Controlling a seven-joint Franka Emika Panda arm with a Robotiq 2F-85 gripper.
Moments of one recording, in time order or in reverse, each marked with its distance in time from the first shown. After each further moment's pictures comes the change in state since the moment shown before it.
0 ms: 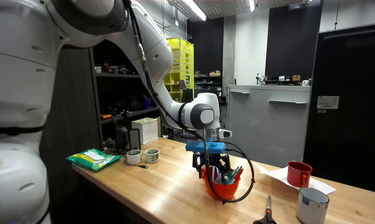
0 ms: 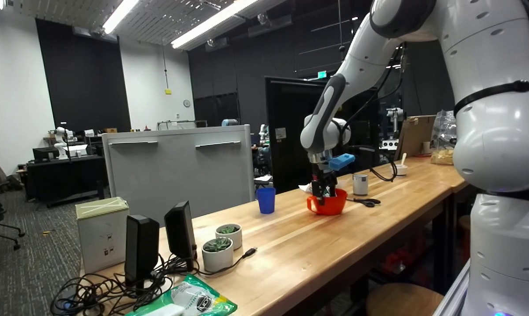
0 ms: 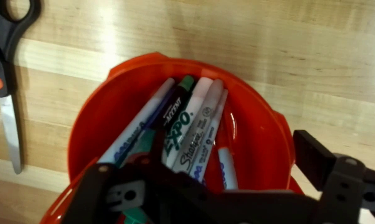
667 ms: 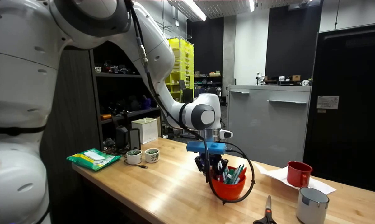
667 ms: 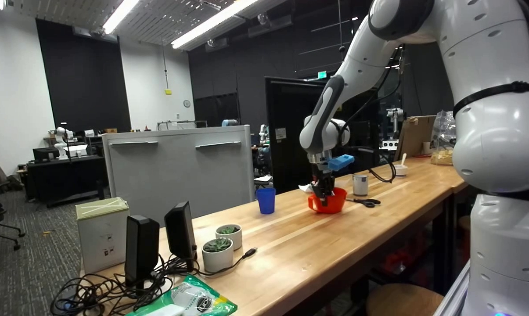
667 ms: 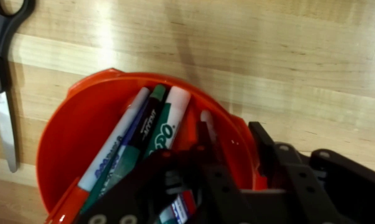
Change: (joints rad) arm -0.008 0.012 0.008 0.014 0.019 -0.001 -0.015
